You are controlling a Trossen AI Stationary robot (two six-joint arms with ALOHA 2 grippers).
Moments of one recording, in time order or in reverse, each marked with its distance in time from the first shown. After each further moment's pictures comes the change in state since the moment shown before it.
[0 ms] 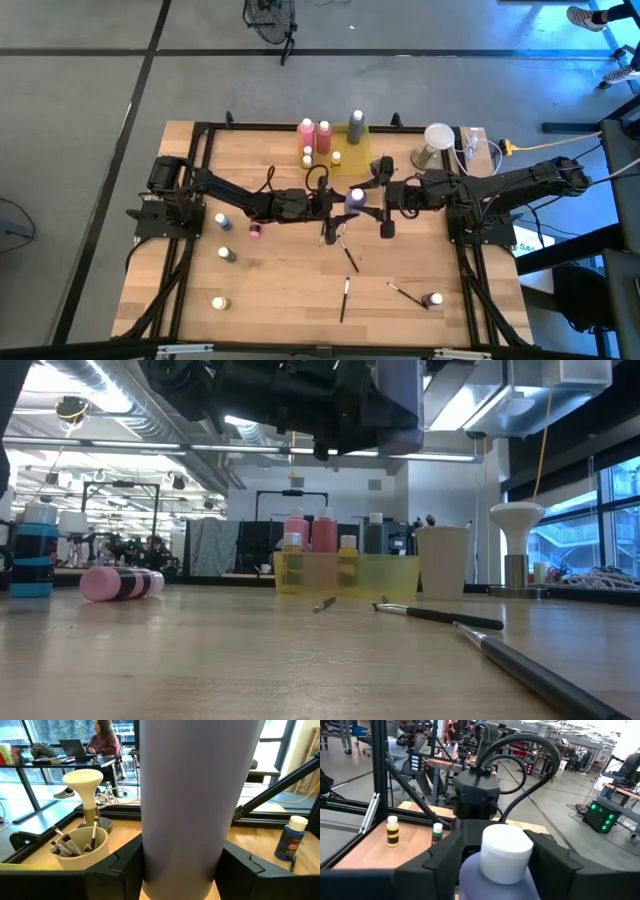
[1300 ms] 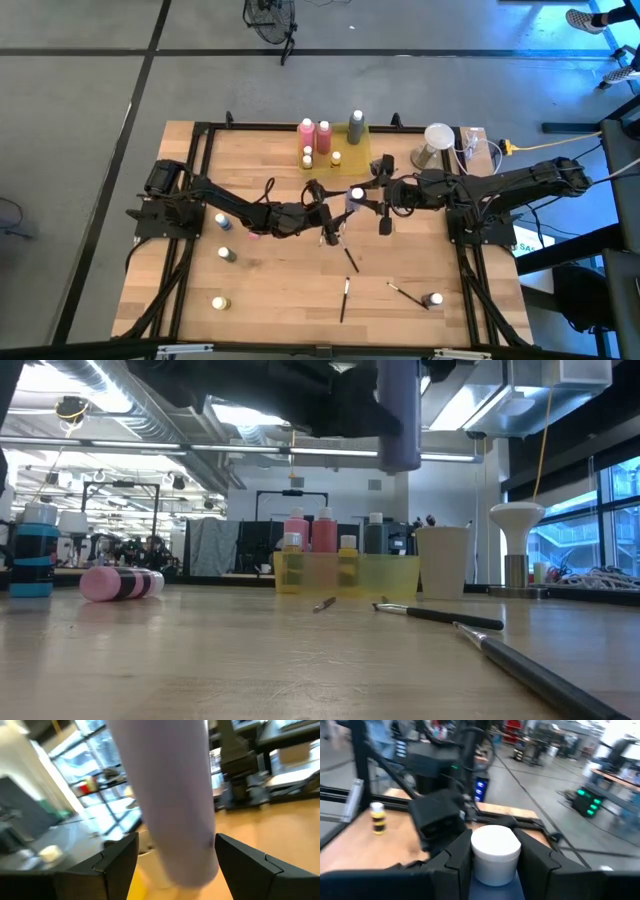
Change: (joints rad) left arm -0.102 -0.002 0.002 -0.001 -0.393 0.328; right arm -0.017 -0.006 -0.001 -0.067 0.064 0.008
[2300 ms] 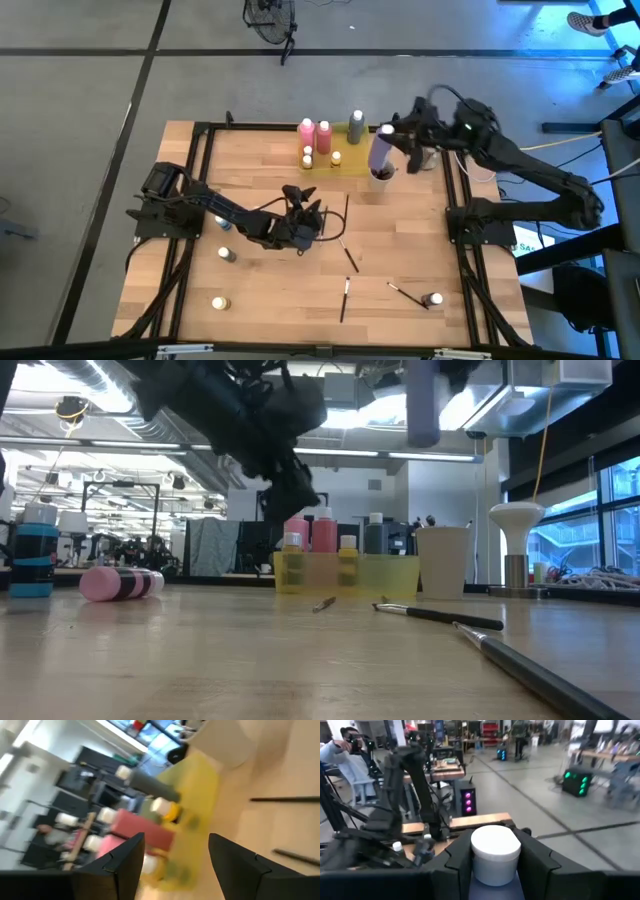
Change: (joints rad) left arm -0.086 -0.010 -0.001 -0.597 -0.518 -0.010; right arm -0.643 -0.150 0.181 -0.285 -0.573 0.188
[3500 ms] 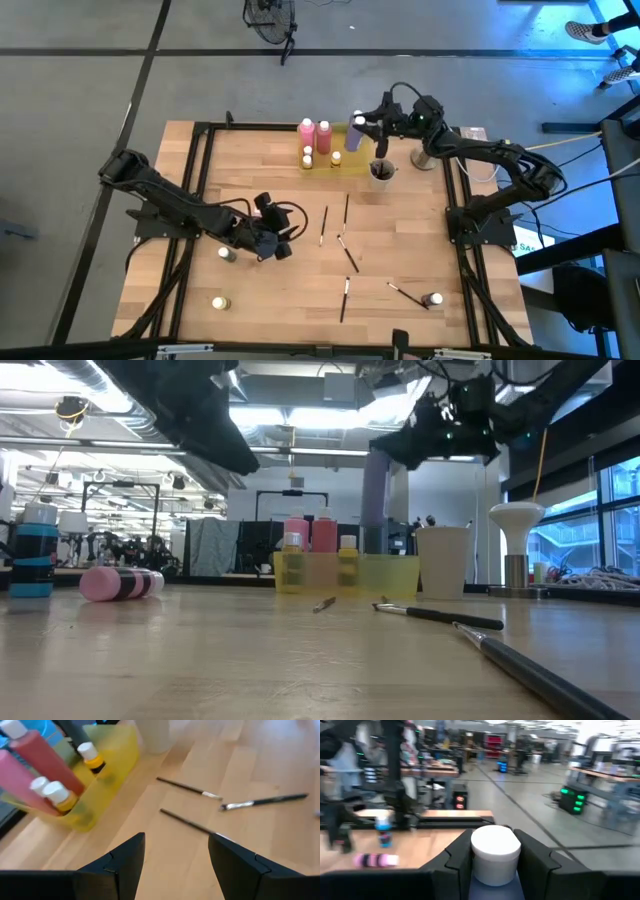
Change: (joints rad) left arm -0.131 -0.378 -0.124 -0.440 0.410 -0.793; right arm -0.253 0.464 -0.227 0.769 -0.262 -0.098
